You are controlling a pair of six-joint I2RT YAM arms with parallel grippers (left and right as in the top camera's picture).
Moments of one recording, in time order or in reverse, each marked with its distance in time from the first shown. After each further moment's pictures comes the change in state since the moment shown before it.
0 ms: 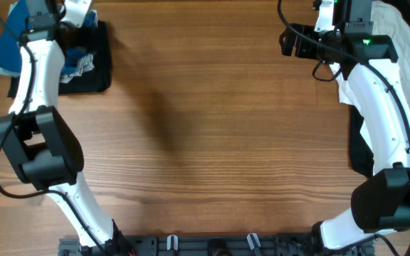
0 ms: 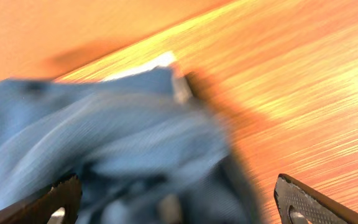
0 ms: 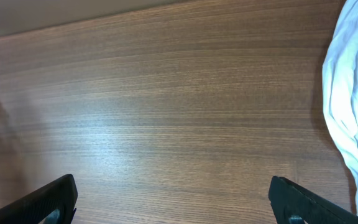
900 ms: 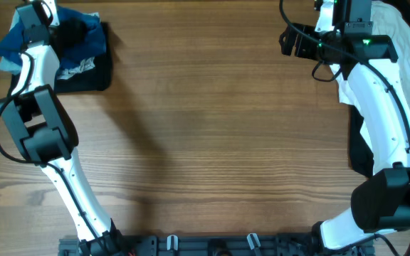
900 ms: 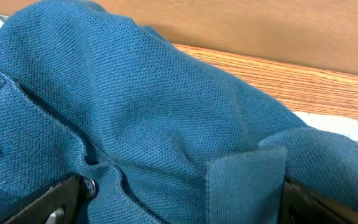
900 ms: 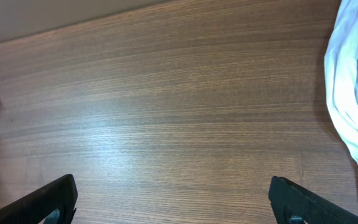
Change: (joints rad) left arm 0.101 0.321 0.133 0.304 -0.095 -0.448; right arm 0.000 0.001 0.000 -0.008 -0.001 0.041
